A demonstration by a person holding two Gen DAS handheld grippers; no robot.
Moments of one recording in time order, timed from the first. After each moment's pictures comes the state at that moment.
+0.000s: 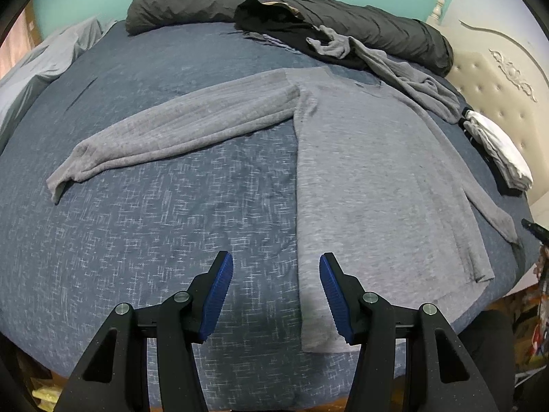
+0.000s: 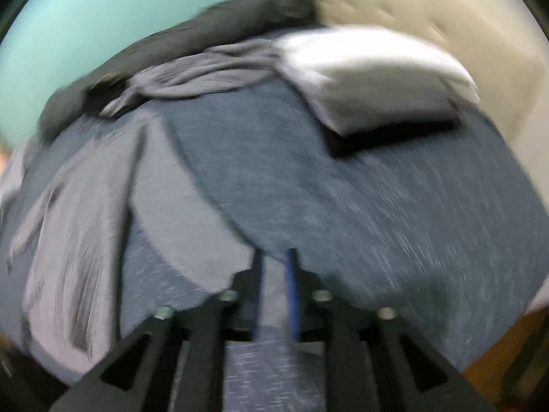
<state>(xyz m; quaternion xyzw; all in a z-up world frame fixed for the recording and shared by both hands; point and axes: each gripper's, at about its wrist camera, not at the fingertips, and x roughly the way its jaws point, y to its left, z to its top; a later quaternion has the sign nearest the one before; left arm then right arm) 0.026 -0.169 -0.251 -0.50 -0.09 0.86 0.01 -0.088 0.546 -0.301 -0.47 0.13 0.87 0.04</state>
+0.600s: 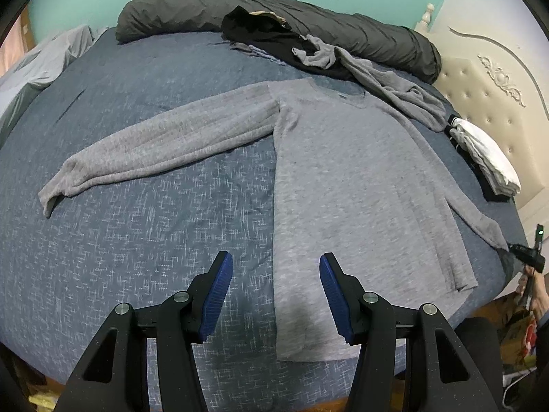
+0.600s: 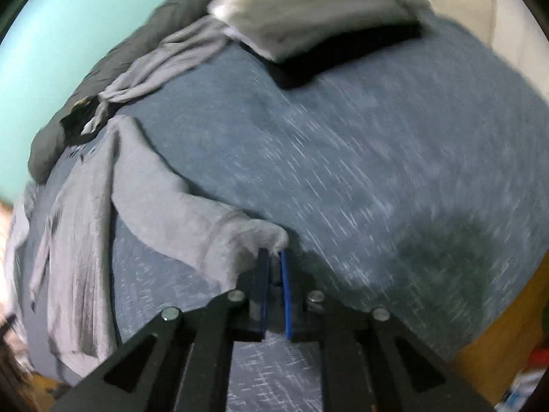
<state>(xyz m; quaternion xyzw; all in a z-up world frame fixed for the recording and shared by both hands) 0.019 -0.155 -0.229 -0.48 -0.09 0.87 0.03 -0.065 0.560 -0.327 -0.48 0.18 0.86 0.04</state>
